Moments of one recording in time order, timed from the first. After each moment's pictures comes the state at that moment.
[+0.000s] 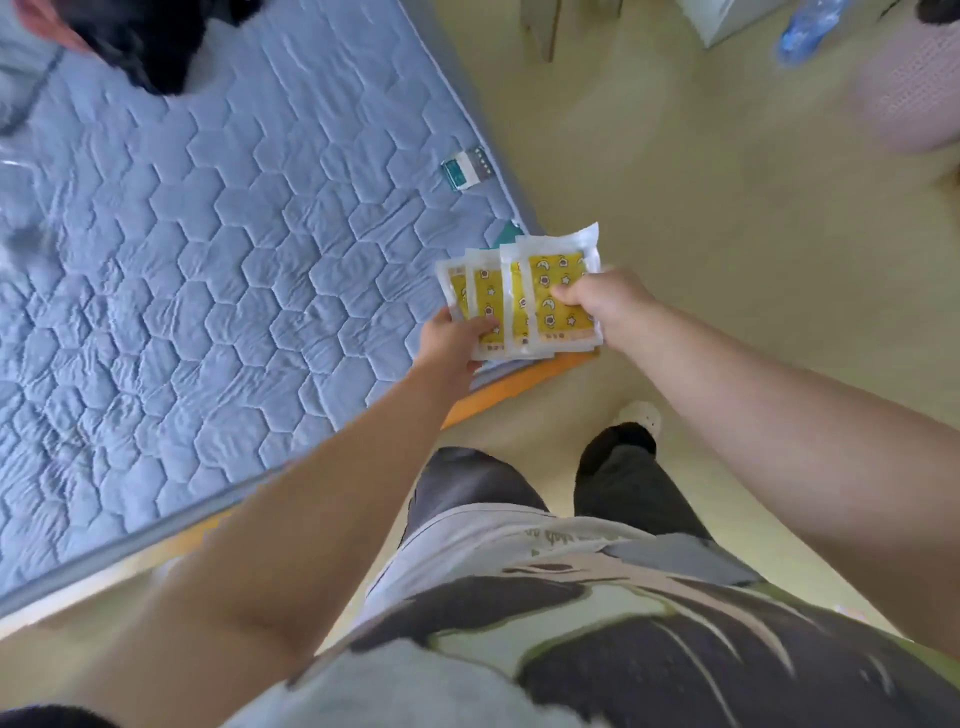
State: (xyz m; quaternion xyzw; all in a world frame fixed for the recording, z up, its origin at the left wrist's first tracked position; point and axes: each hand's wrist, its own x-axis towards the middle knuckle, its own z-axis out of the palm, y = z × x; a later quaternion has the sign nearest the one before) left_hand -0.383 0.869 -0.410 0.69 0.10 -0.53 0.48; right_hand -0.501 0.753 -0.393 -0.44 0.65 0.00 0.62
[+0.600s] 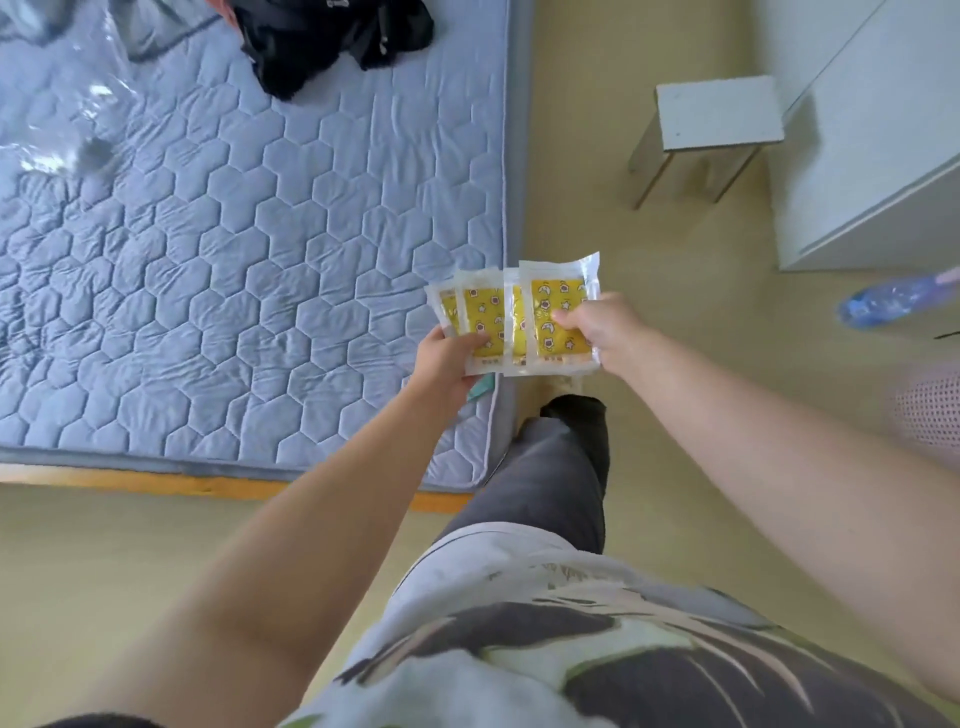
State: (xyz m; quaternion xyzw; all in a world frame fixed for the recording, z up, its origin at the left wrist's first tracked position) left_hand -0.360 0.660 -0.405 0.60 0.26 -0.39 0.64; right_hand -0.417 0.498 -0.383 -0.59 0.51 0.14 0.61
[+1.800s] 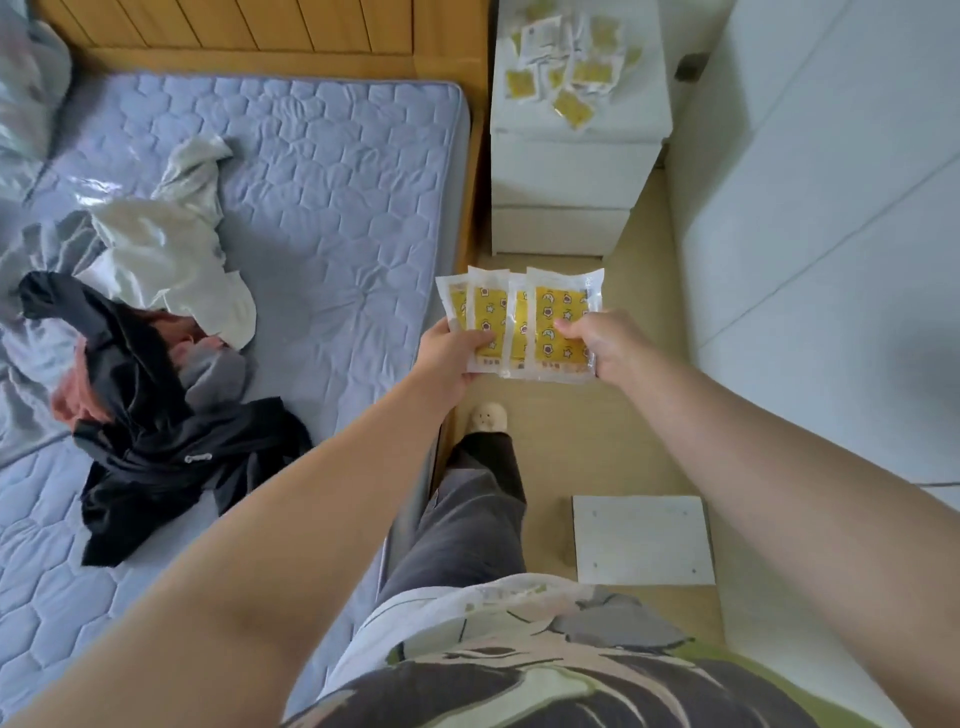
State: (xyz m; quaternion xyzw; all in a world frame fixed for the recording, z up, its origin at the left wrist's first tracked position) left_hand 0.287 0.006 -0.335 0.61 0.18 -0.37 0.67; right_hand 0.219 -0.154 -0.322 -0.56 0.47 0.06 0.68
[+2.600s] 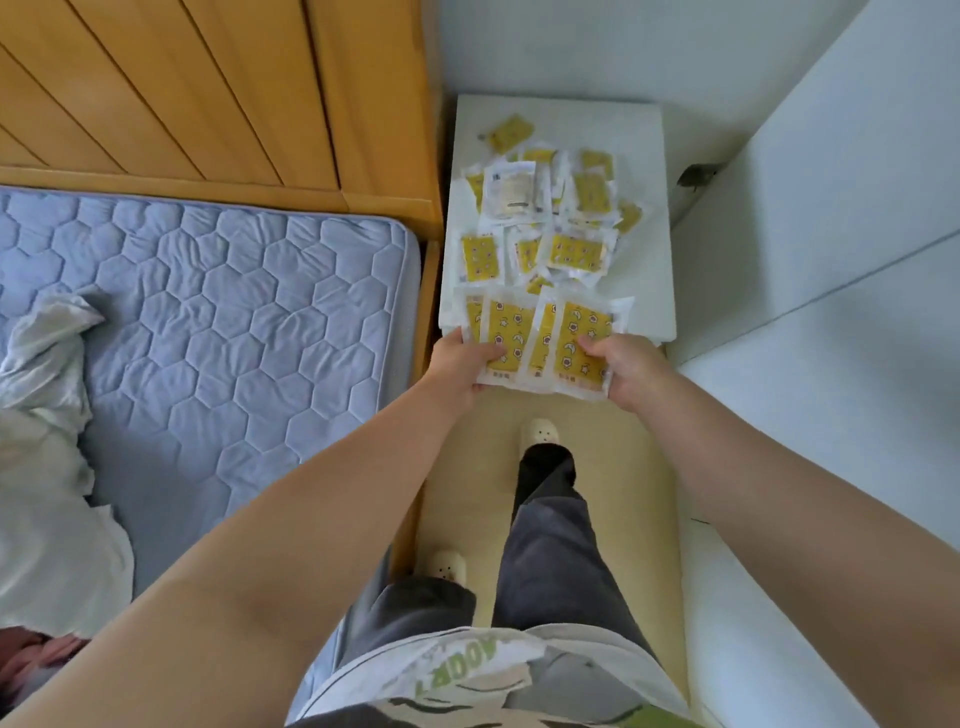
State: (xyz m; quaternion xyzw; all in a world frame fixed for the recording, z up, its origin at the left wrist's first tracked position) left_hand 0.706 -0.335 -0.382 0.64 0.19 -0.43 0.60; right_hand 0.619 -0.496 -0.367 -0.47 0.55 0.06 0.69
